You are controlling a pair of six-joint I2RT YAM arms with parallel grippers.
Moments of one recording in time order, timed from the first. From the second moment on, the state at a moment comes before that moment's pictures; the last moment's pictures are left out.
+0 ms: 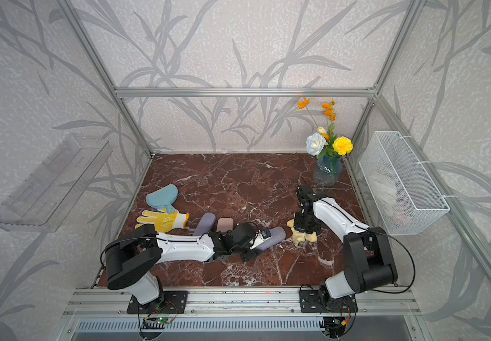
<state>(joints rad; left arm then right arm) -1.08 1.69 0.81 0.02 -0.07 0.16 0.29 1.43 0.98 -1.01 0.03 0.48</state>
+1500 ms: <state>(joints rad) -1.17 1.68 0.77 0.06 -0.25 0.15 0.32 1.52 0.97 -0.90 0.02 0.47</state>
